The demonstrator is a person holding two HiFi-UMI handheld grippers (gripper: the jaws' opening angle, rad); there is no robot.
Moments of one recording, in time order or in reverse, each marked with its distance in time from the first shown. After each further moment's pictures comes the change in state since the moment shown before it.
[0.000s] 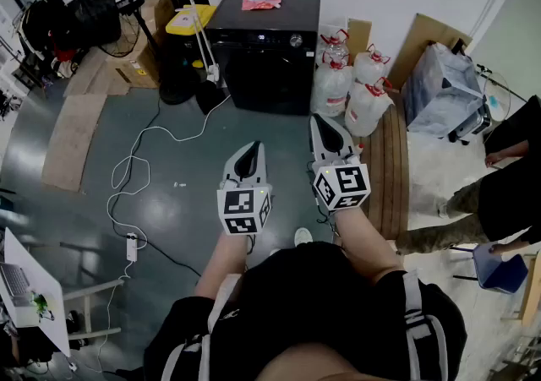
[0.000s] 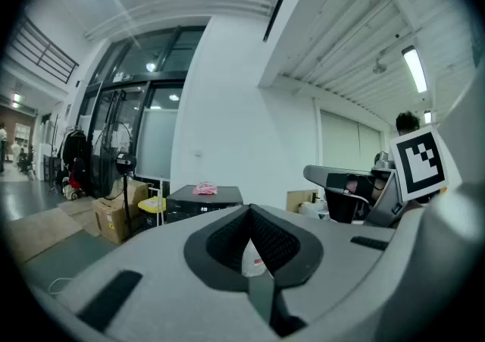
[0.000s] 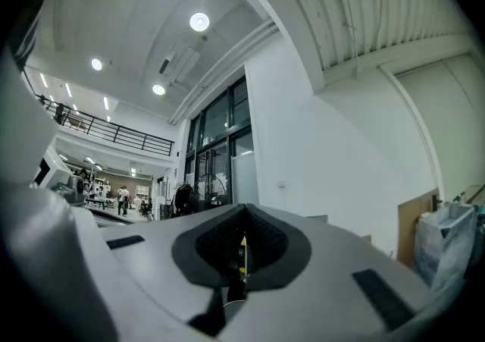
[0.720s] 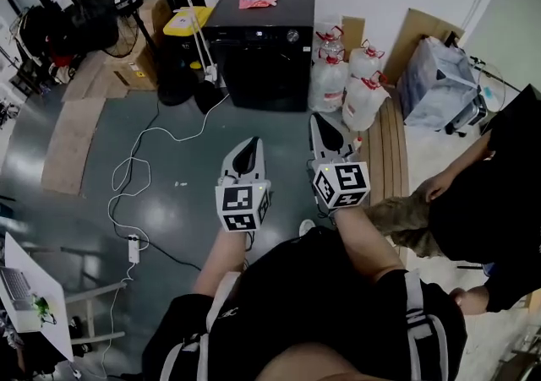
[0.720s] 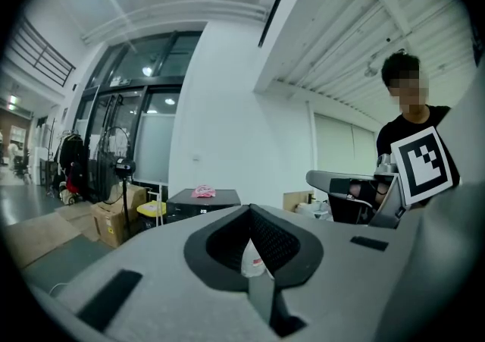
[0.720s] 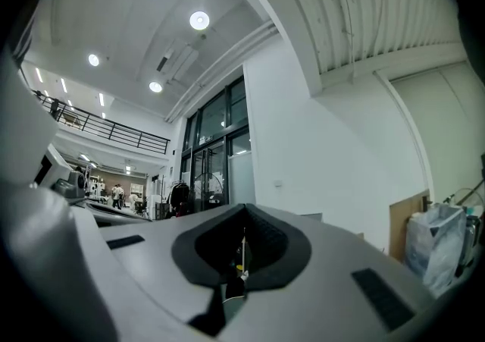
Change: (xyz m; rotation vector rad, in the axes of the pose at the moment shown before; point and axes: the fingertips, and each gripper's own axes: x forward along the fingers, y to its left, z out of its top) left arm -0.048 -0.003 -0.004 0.018 -0.021 -0.031; right arm -0.045 0.033 -0.003 -0.008 0.013 -0.052
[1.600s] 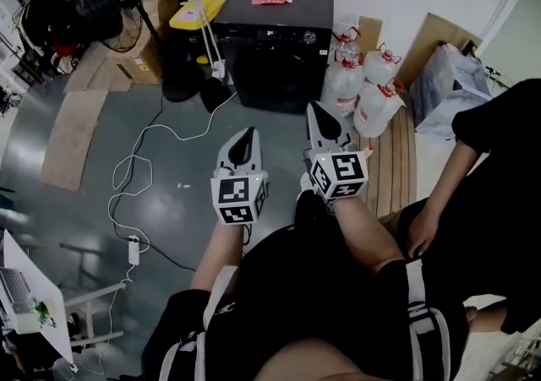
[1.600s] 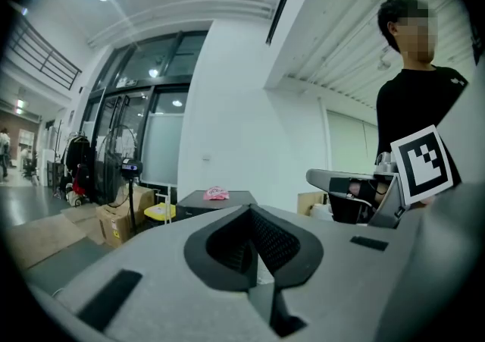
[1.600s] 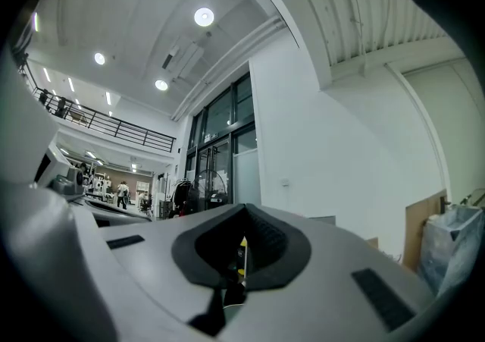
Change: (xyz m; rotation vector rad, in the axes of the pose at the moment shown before) left arm 0.085 0.089 -0.006 0.000 -0.006 0.065; right arm 0.127 -0.002 -0.032 -0.025 -0.004 0.057
